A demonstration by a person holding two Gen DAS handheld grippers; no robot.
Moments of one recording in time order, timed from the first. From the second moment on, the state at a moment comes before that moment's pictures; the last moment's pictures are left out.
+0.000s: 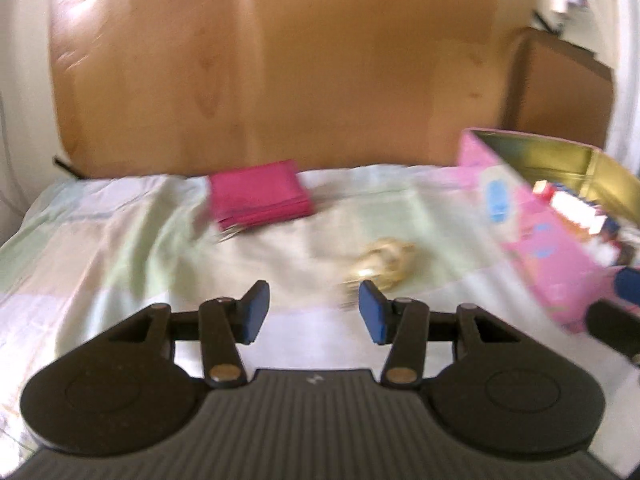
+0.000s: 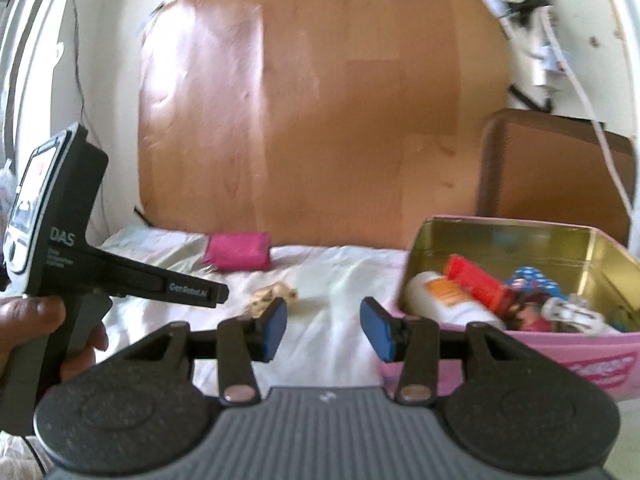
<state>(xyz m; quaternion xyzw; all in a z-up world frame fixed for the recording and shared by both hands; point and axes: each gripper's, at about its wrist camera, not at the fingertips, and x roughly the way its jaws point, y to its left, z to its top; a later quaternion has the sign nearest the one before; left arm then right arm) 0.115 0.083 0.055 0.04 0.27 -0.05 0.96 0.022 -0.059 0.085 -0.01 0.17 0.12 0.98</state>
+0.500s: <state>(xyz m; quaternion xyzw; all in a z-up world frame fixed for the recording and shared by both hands) 0.152 0.203 0.037 -0.10 0.27 0.07 0.95 0.184 0.040 0.090 0.00 0.26 0.20 0.95</state>
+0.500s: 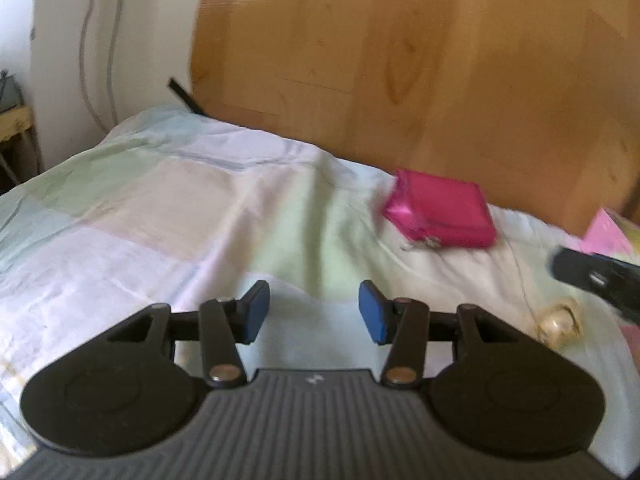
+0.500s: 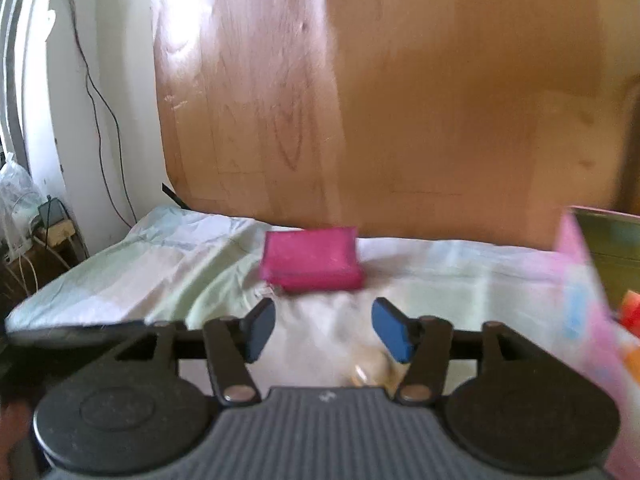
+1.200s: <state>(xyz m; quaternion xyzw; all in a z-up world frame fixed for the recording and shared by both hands) 0.152 0.232 0.036 -0.18 0.27 0.07 0.94 0.274 0.036 0.073 0.14 0.36 0.27 0.88</state>
